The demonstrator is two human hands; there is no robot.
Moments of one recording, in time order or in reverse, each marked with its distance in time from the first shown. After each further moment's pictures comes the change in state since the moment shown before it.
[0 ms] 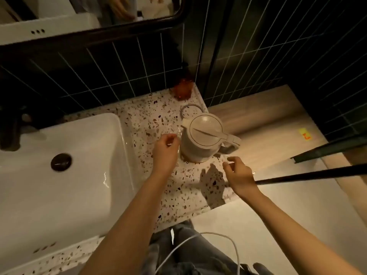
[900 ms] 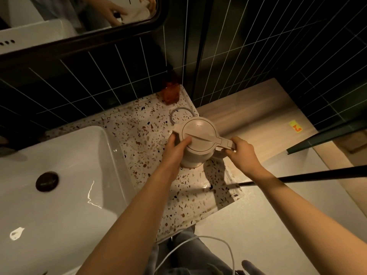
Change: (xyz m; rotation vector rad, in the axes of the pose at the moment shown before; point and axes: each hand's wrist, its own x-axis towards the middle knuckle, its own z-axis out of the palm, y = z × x) left_hand 0.037 0.000 0.048 -0.367 -0.350 -0.225; right_hand 0.069 -0.007 -0.035 -0.084 0.090 -0.153
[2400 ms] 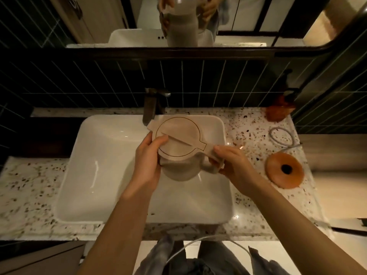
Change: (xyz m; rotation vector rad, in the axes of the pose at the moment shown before) left_hand -0.203 0.062 -0.313 -0.358 0.489 0.281; right_hand -0.151 -0.281 0.166 0.767 -0.780 -0.272
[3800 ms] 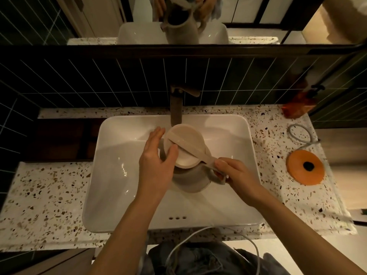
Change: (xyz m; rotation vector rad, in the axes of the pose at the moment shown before) left_hand 0.014 0.027 -0.087 0.672 0.058 0.339; right_hand 0.028 0.032 0.084 -0.260 0.048 0.022
